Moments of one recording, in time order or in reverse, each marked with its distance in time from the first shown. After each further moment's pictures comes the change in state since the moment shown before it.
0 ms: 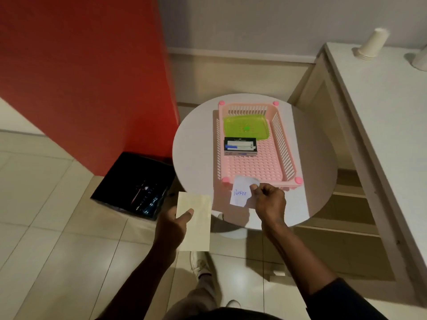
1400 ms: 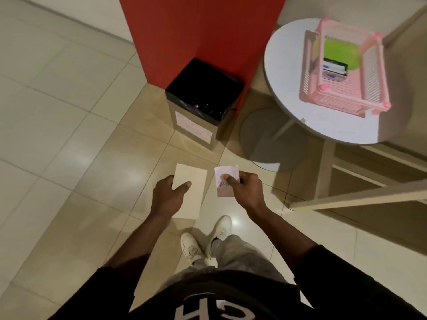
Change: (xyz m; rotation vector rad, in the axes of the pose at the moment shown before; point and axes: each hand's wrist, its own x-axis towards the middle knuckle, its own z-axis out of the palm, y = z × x) left_hand -0.220 -0.241 -0.300 0.081 0.153 -0.195; right_hand -0.401 0.145 0.160 -0.405 -0.449 -0.152
